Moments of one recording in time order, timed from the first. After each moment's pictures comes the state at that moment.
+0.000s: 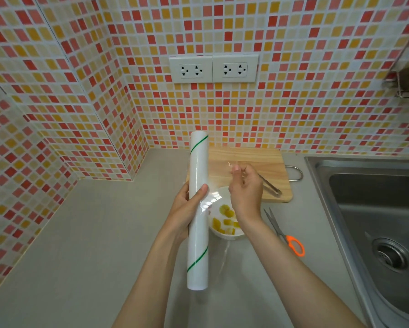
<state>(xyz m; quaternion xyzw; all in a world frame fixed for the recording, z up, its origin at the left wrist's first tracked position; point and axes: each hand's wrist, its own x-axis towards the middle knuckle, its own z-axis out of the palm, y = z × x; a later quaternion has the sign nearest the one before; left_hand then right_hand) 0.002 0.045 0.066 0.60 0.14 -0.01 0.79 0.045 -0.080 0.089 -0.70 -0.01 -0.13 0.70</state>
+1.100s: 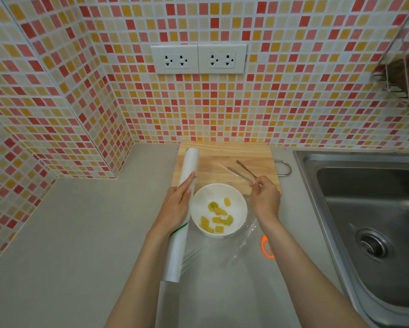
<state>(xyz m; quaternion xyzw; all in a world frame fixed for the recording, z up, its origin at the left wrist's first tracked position) 0.042 0.062 0.024 0.88 0.05 0.03 0.47 0.098 -0.145 0.030 -0.85 0.11 -0.09 0.50</state>
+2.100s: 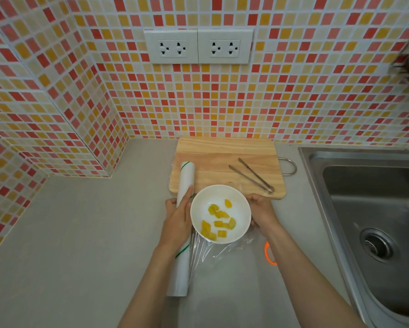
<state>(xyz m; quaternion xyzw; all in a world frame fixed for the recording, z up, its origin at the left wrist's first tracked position) 0.028 0.050 -0.032 0.89 0.13 0.04 0.44 0.101 -0.154 -0.019 -0.77 0.15 0.16 0.60</state>
